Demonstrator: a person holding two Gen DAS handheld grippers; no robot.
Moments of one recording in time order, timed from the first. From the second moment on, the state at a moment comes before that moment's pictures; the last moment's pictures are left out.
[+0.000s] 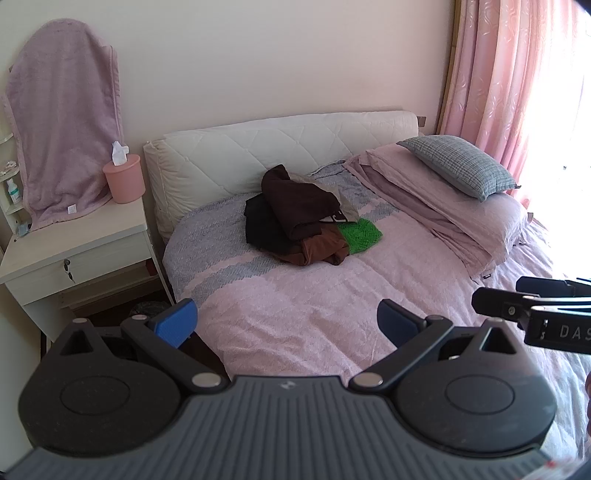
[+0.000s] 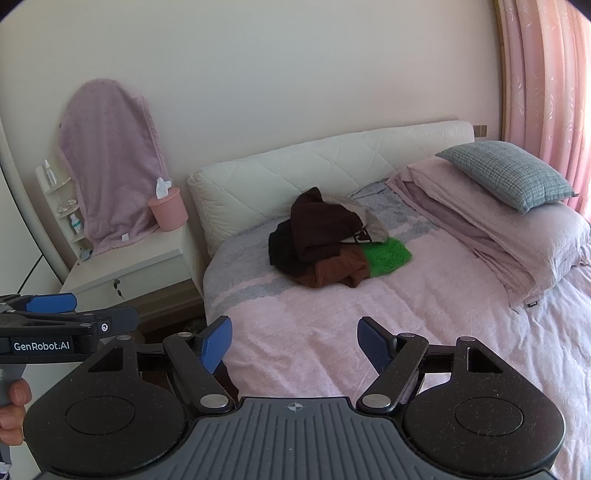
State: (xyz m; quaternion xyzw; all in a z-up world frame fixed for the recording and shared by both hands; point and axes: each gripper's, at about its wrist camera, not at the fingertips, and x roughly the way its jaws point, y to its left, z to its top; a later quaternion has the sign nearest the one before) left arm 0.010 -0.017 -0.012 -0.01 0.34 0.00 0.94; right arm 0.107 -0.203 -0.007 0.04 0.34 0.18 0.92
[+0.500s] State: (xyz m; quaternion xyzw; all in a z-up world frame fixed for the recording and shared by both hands) left arm 0.017 -0.028 -0.014 -0.01 0.34 0.00 0.94; right arm 0.113 -0.213 -0.011 0.04 0.34 0.18 0.92
